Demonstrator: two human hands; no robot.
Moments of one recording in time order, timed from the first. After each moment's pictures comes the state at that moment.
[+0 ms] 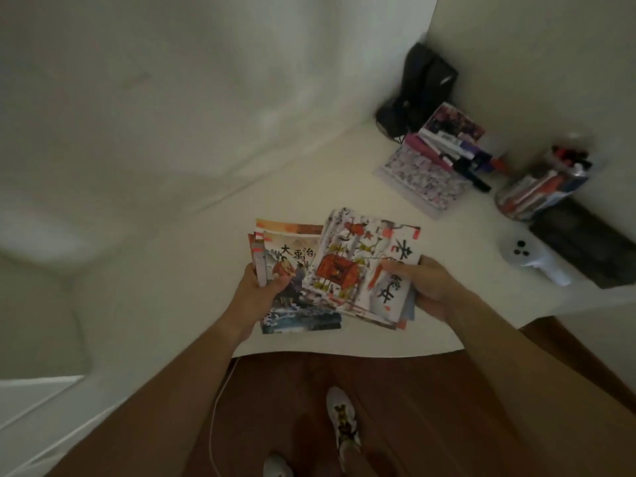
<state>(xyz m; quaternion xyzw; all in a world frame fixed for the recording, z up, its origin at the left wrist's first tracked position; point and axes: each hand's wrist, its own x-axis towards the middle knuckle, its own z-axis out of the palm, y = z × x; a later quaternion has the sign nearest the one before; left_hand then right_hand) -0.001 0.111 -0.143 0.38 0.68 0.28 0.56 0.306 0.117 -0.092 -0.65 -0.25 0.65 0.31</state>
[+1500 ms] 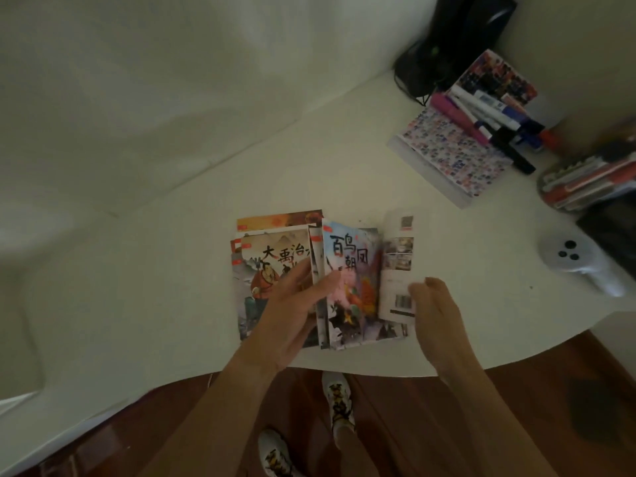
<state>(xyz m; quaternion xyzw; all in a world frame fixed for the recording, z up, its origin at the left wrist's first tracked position) 0.077 0.114 -0.150 0.20 0.48 0.36 0.77 0.283 0.088 -0.119 -0.74 -0.37 0.50 0.27</state>
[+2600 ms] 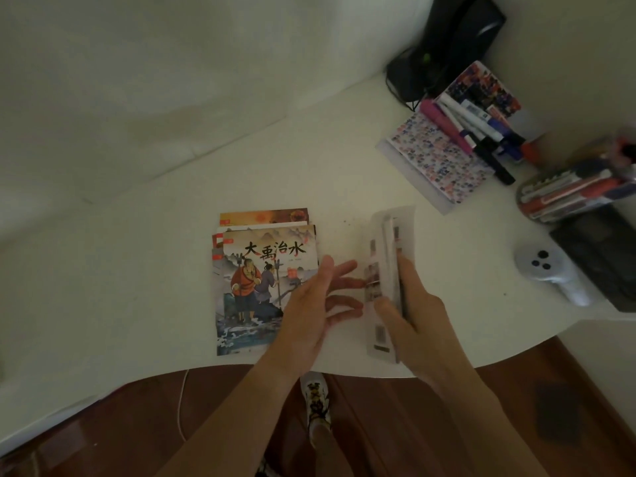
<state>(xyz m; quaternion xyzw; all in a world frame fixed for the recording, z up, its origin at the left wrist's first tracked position) 0.135 0.109 -0.142 0.20 0.53 0.37 0.74 0.295 0.088 -0.104 -0.65 -0.57 0.45 0.22</state>
